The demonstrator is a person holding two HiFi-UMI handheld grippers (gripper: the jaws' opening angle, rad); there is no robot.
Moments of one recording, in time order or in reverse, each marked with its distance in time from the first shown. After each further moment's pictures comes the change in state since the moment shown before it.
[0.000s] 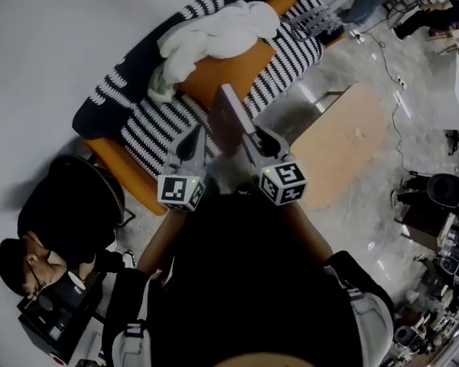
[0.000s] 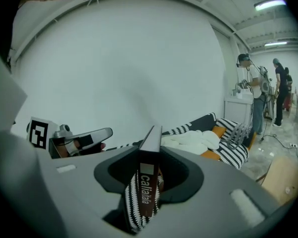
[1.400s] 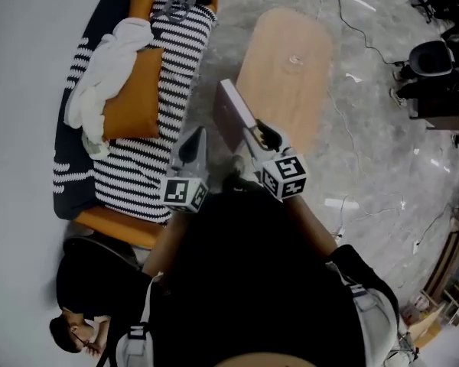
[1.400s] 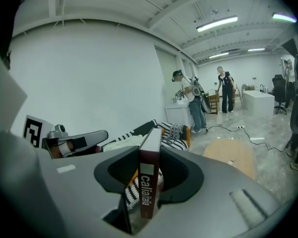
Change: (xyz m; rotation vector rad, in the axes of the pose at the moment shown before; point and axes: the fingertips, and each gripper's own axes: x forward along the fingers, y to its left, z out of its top) left arm 0.091 -0.389 -0.017 0.127 0.209 -0.474; right arm -0.328 -0.219 -0.015 0.272 -0.187 -0.405
